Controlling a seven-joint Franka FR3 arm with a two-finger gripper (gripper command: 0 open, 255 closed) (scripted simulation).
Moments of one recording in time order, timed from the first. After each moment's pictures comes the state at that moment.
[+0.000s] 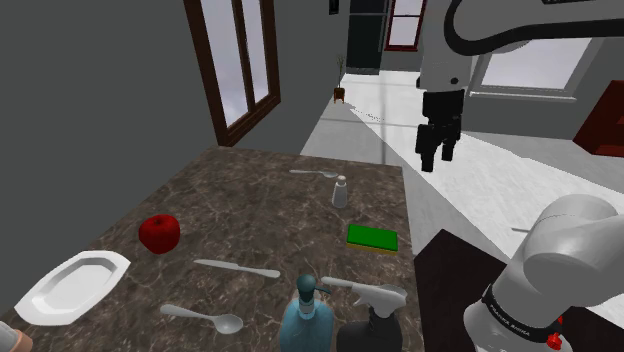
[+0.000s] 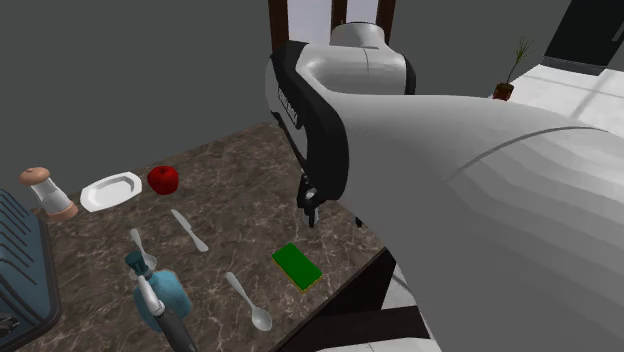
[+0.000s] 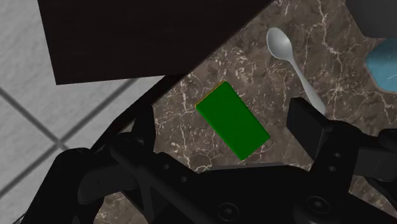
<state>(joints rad) 0.00 -0.76 -0.03 -2.44 0.07 1.43 0.01</state>
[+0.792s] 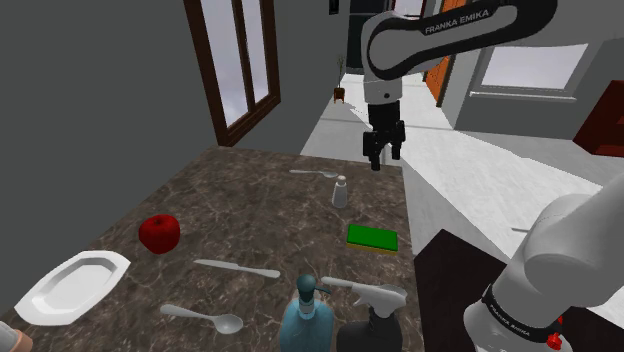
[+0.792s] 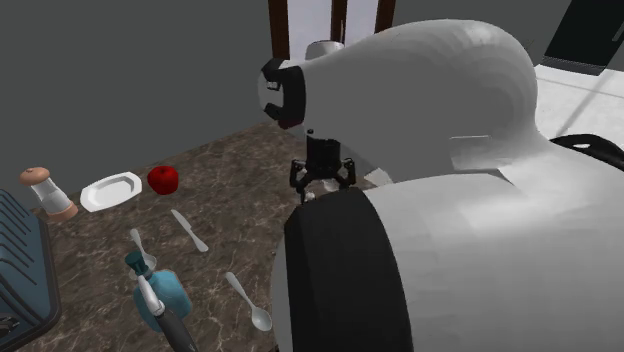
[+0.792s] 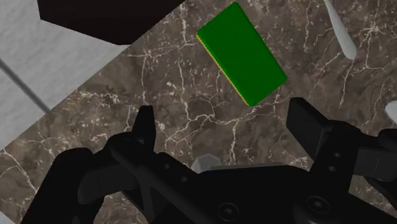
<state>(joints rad) 0.02 -0.34 0.00 -2.24 0.04 1.63 0.01</state>
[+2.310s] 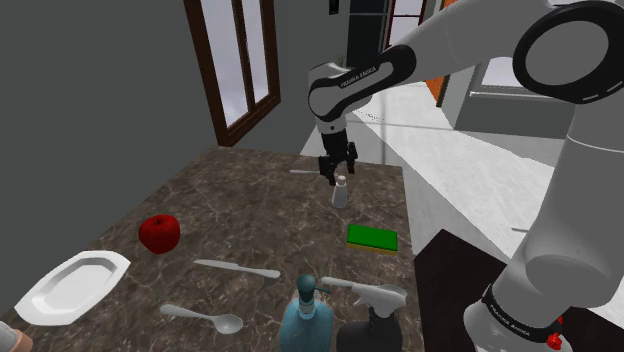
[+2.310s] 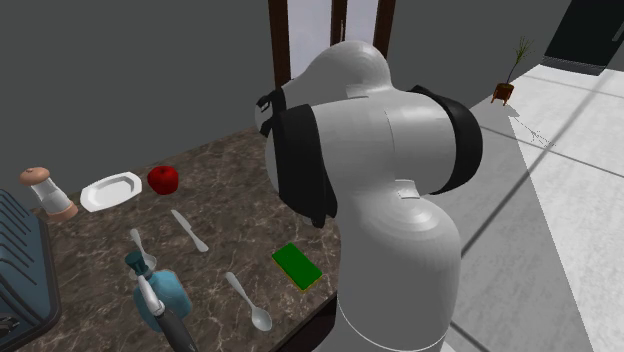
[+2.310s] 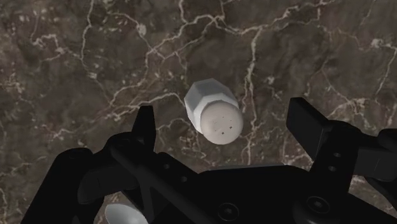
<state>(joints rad) 0.04 0.18 0.03 -1.95 -0.01 1.82 0.03</state>
